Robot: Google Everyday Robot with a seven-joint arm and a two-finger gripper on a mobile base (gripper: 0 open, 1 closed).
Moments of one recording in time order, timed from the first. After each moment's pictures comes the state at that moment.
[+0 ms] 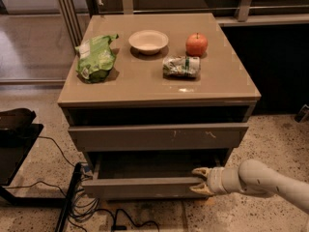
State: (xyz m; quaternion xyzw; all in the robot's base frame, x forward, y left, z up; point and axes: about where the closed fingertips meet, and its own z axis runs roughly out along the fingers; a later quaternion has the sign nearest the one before) arm 0.505 -0.174 0.413 -0.59 0.72 0.16 0.34
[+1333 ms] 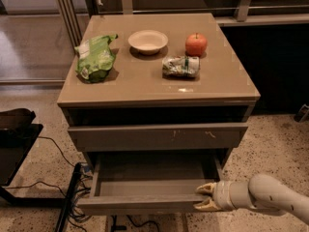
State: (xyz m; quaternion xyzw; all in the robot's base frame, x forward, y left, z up) arm 0.455 -0.183 0.416 -0.59 0.71 0.17 0.35
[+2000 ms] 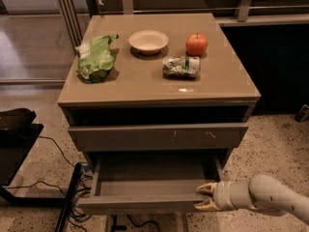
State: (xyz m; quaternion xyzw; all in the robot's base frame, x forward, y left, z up) arm 0.455 -0.183 0.416 -0.59 0.71 0.17 0.35
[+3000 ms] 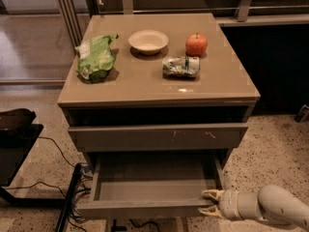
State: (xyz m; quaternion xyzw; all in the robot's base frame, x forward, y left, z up) arm 0.425 -0.194 0.416 -0.58 0.71 0.17 0.36
